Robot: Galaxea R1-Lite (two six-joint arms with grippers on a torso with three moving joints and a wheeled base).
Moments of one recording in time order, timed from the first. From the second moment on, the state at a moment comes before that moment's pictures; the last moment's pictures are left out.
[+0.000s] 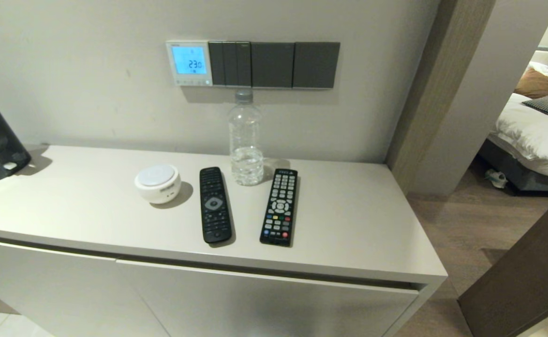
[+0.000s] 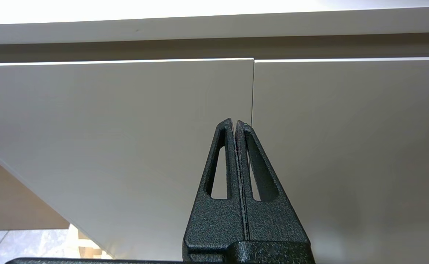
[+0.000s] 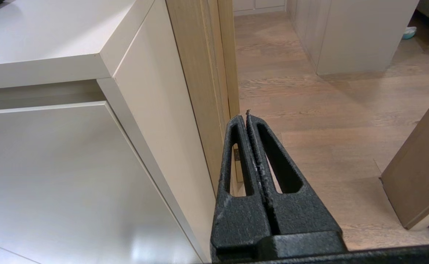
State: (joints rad) left arm 0.01 0.00 -0.01 0.02 -0.03 0.09; right arm 0.00 0.00 0.00 -0.01 -0.01 0.04
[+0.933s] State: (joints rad) left arm 0.00 0.00 0.00 0.02 -0.03 0.09; right arm 0.00 0.00 0.00 -0.01 -0.01 0.04
